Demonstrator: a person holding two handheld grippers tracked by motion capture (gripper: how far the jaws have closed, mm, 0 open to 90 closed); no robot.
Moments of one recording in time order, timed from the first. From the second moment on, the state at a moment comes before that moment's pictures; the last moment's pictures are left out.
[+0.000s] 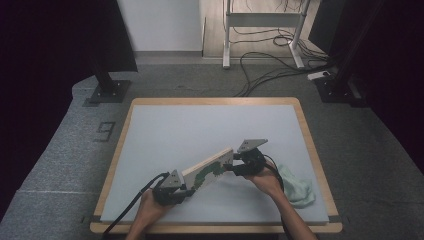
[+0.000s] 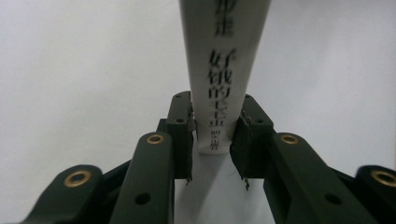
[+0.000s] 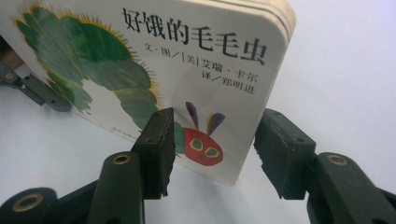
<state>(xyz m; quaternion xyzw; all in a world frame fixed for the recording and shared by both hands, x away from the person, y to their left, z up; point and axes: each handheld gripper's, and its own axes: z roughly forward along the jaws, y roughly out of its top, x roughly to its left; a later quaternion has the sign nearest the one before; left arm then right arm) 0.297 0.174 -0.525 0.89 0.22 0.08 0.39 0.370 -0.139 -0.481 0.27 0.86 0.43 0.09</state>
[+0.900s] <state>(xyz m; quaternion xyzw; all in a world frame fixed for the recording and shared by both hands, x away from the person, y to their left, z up) 0.305 0.183 -0.526 0.88 0.24 0.10 0.39 0.371 -0.138 -0.477 0.27 0.86 0.41 0.11</state>
